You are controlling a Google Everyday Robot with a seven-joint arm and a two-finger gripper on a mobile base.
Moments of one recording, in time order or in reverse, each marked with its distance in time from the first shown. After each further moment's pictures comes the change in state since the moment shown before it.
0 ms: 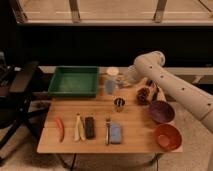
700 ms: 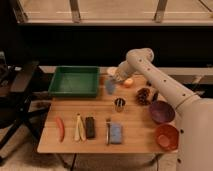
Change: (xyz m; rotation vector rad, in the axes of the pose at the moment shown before) arm -0.010 -0.042 0.053 -0.006 -0.059 -0.056
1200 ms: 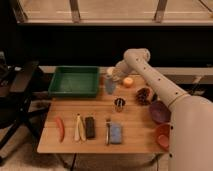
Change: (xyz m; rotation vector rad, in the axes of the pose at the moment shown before) arm -0.010 -0.009 0.022 -0.007 -0.045 -0.014
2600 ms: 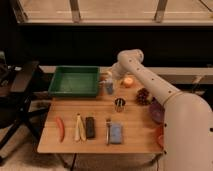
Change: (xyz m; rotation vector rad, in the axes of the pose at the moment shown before) arm -0.004 -0.001 0.002 -0.025 0.060 0.002
